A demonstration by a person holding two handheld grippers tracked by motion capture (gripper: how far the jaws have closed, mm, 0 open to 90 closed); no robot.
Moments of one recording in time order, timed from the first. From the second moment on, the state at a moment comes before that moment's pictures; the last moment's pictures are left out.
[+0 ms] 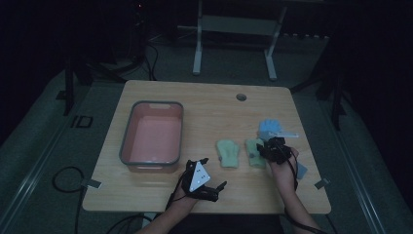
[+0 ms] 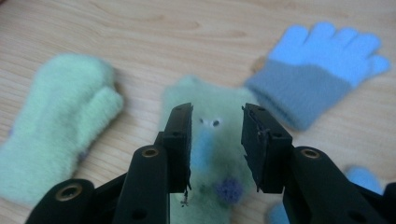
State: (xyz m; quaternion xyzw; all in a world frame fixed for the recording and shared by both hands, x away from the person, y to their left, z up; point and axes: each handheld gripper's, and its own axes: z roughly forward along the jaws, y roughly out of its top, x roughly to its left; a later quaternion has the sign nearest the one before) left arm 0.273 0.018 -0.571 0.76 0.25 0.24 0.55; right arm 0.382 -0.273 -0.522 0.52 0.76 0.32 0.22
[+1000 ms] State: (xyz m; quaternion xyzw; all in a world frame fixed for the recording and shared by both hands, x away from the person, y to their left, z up) left arm 0.273 0.017 -0.571 0.76 0.25 0.24 0.55; right arm 0.374 -0.249 -0.499 0.51 0.76 0.32 0.24
